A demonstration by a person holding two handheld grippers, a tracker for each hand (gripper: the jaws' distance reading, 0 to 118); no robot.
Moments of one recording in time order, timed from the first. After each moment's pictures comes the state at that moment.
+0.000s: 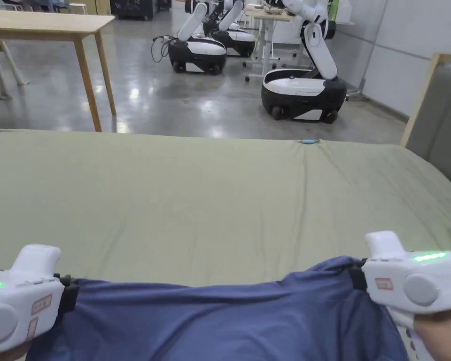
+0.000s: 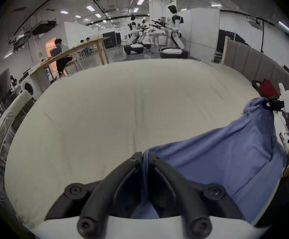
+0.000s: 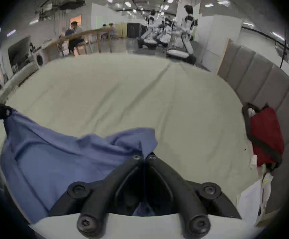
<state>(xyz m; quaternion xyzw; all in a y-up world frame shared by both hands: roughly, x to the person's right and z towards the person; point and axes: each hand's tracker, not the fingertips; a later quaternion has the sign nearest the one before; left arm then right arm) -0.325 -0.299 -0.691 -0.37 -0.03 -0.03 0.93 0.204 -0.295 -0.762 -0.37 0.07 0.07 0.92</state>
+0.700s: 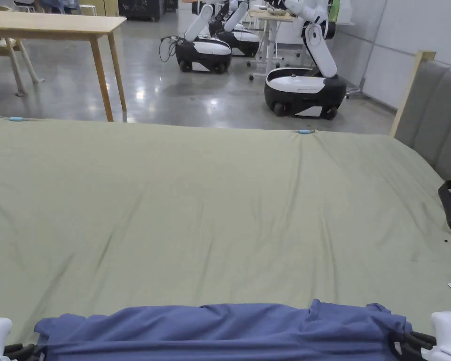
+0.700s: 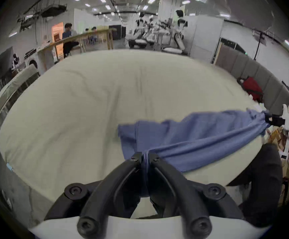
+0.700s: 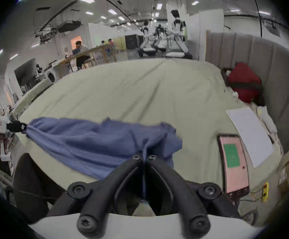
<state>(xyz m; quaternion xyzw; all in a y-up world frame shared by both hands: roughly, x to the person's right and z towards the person) -0.365 -0.338 -0.462 -0.41 -0.03 0.02 0.91 0.248 -0.345 -0.497 -0.37 0.08 0.00 0.93</state>
